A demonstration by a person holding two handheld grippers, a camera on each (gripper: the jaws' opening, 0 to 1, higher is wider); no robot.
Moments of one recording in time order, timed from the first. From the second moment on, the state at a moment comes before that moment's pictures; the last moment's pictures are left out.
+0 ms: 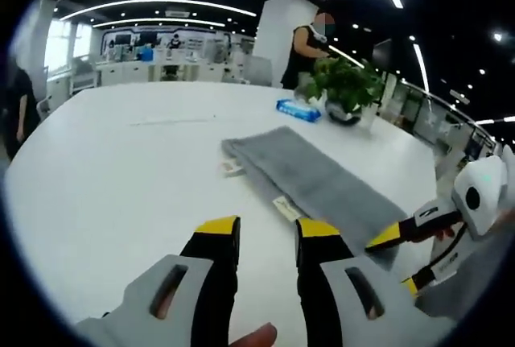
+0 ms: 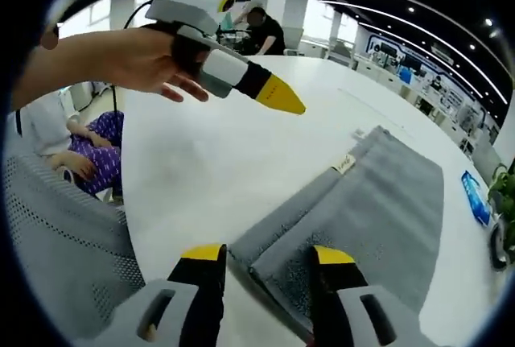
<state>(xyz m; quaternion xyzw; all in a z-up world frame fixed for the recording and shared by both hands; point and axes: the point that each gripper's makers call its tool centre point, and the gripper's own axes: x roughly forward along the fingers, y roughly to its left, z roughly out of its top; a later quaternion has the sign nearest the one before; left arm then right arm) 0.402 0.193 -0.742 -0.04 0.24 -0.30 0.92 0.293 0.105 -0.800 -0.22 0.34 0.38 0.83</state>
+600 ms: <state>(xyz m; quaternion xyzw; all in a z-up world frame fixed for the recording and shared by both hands) 0.375 0.166 -0.754 -0.03 0.26 -0.32 0.91 0.303 0.085 -0.776 -0.17 0.36 0.36 0.84</state>
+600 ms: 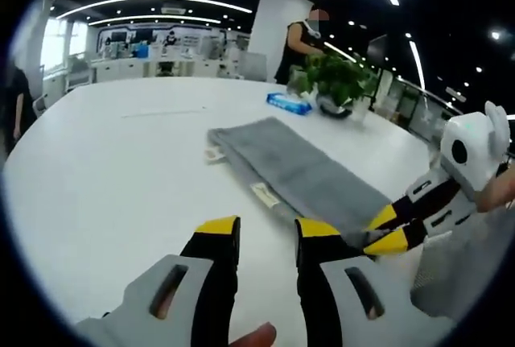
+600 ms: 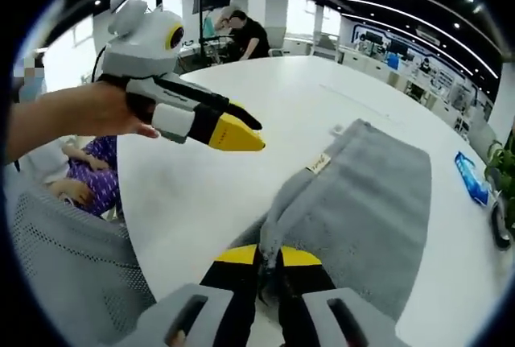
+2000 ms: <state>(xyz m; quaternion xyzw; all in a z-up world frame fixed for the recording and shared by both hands) 0.370 0.093 -0.801 0.07 0.28 -0.30 0.91 0.334 -0.046 -0.737 -0.14 0.32 0.29 0.89</state>
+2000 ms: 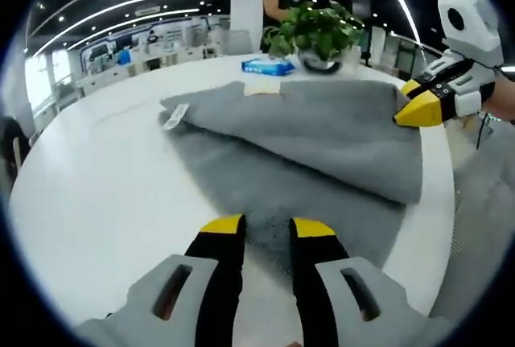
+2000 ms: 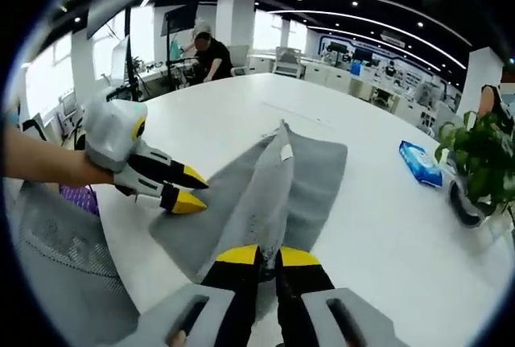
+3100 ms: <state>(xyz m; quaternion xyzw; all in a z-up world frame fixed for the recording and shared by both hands) 0.371 0.095 -0.803 0.02 0.27 -0.27 0.92 0.337 -0.126 -0.782 -0.09 0.36 0.26 0.89</state>
